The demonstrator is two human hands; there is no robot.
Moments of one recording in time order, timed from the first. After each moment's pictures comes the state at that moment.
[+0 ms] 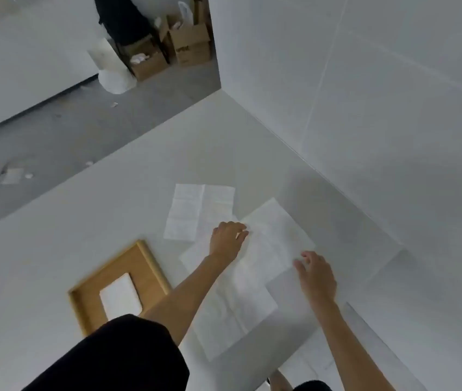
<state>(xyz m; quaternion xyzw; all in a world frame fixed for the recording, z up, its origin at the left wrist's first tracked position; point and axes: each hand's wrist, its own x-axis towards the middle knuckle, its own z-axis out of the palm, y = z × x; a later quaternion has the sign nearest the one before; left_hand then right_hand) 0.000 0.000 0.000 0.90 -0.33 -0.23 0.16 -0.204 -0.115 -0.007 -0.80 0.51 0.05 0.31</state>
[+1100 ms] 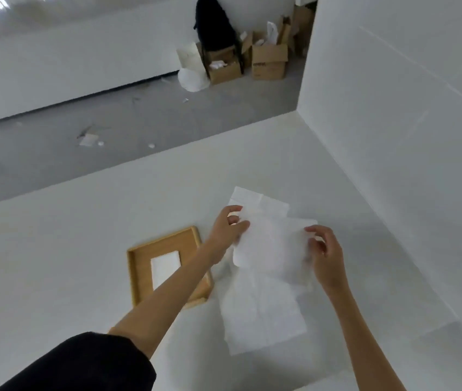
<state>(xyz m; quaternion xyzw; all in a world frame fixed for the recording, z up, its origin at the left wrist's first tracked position) 0.038 0.108 0.111 0.71 0.02 -0.32 0.62 -0.108 -0.089 0.085 -0.73 0.28 -0.16 0.60</state>
